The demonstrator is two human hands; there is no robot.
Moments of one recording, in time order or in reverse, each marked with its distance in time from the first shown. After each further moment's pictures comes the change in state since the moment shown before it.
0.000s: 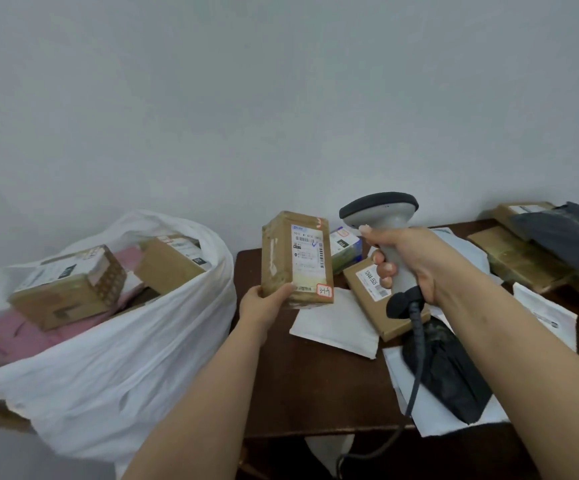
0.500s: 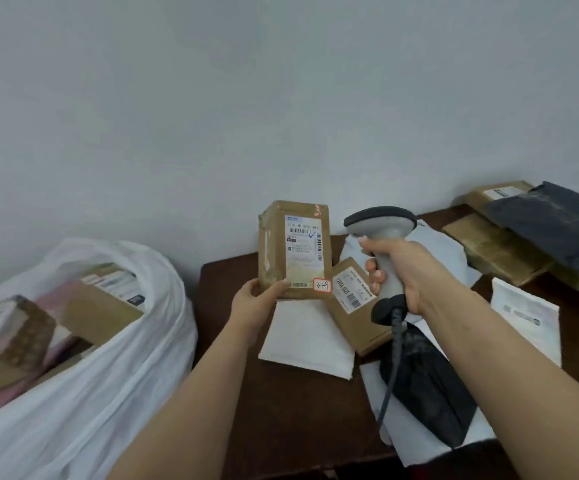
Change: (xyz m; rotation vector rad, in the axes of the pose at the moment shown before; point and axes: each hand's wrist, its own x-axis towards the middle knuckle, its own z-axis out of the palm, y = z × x) left_hand 0.042 0.039 0.074 0.073 -0.151 0.043; right_hand 0.073 -0.006 -0.074 0.206 0.145 0.077
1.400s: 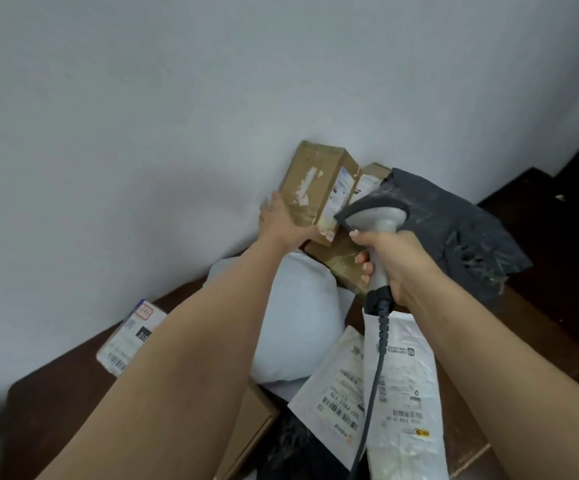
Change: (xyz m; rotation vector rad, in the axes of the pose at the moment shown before) left_hand 0.180 0.130 0.411 0.807 -0.404 0.371; right_hand 0.123 -0.114 -0.239 0.086 0.530 -0.034
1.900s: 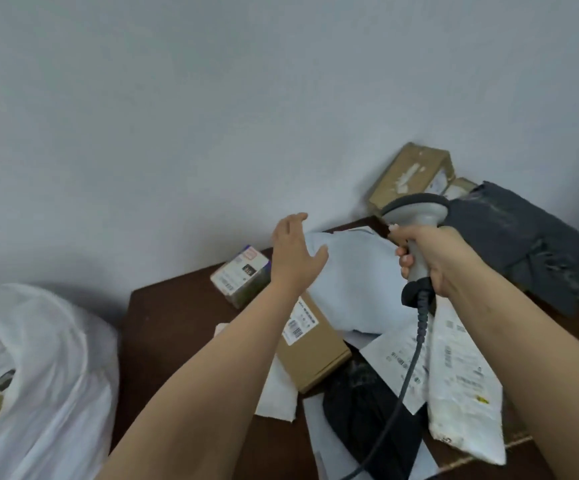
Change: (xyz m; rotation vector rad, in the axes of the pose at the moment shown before) left_hand -0.196 -0.120 -0.074 -0.099 0.474 0.214; right_hand -0.109 0.042 0.068 -0.119 -0.190 -0.067
